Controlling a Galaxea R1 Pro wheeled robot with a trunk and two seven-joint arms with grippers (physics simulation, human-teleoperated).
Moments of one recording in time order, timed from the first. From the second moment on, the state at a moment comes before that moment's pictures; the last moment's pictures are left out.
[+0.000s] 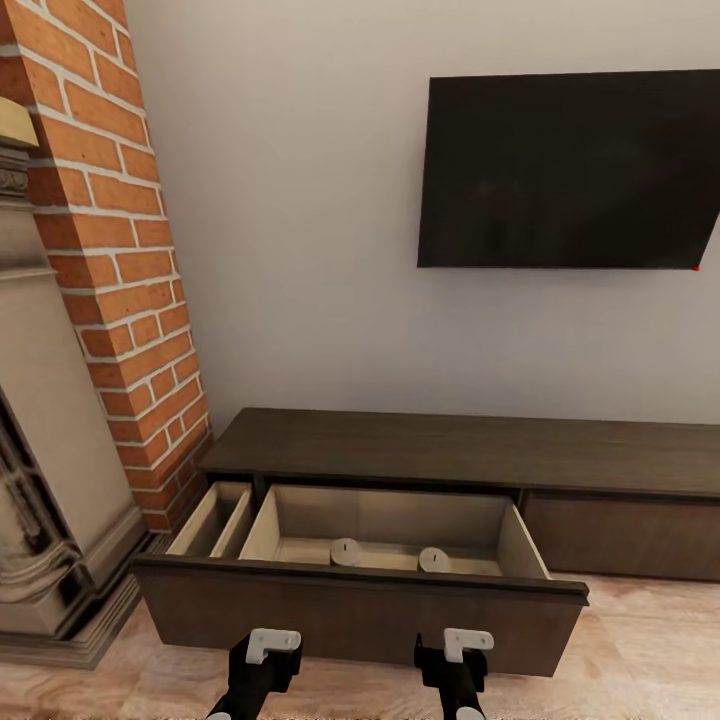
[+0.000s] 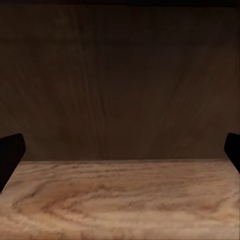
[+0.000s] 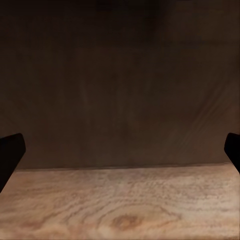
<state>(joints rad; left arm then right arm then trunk) -0.25 -0.05 -0.21 -0.62 0.09 -0.16 0.08 -0.43 0.15 0.27 -0.23 -0.19 -0.34 -0.32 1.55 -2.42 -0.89</state>
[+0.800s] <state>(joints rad) -0.25 -0.05 -0.21 -0.62 0.10 -0.15 0.08 -0.43 0.15 0.27 -0.23 -0.19 -0.34 -0.32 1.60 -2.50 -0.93</state>
